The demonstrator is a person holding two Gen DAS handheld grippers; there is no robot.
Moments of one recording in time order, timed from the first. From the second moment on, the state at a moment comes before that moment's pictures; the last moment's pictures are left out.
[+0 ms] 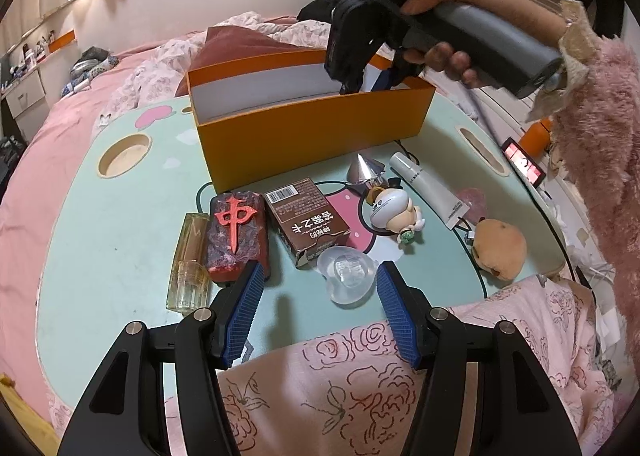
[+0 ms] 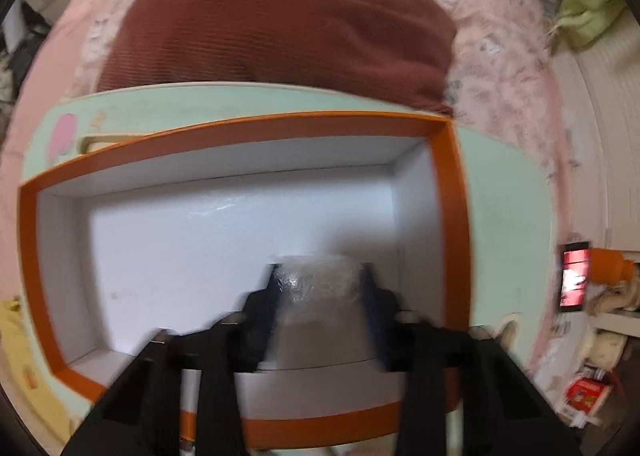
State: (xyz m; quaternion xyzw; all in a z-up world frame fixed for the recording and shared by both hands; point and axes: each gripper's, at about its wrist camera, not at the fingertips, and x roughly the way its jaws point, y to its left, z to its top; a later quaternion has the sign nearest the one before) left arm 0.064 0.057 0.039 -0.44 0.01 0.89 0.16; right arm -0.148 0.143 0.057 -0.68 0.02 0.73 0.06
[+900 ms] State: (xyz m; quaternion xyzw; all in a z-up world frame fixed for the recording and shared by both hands) left arm 0.024 -0.029 0.054 -0.44 -0.20 0.86 0.17; right arm 0.039 0.123 0.066 -0.57 0.12 0.79 -0.18
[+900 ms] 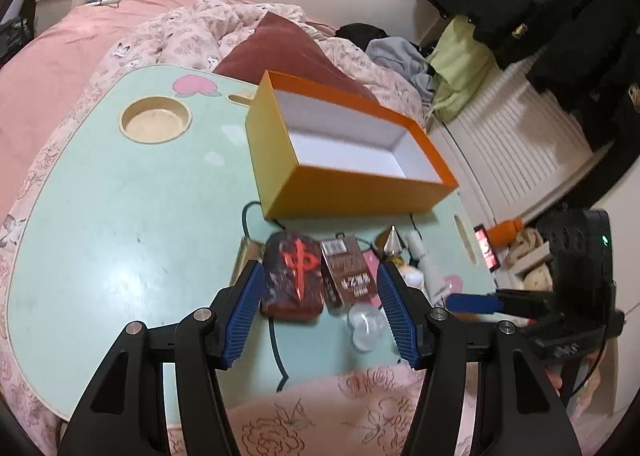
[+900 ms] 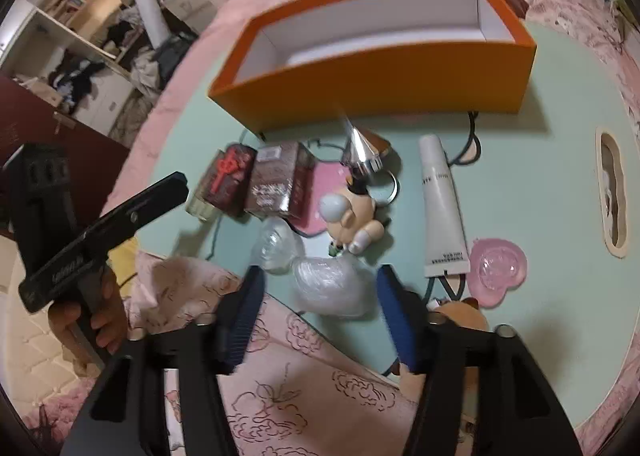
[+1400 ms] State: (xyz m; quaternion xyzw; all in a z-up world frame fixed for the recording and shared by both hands) left arm -0.049 -0.038 0.043 -0.42 -0.28 0.85 0.14; right arm -0.037 0.246 0.086 -0.34 0.33 0.88 0.00
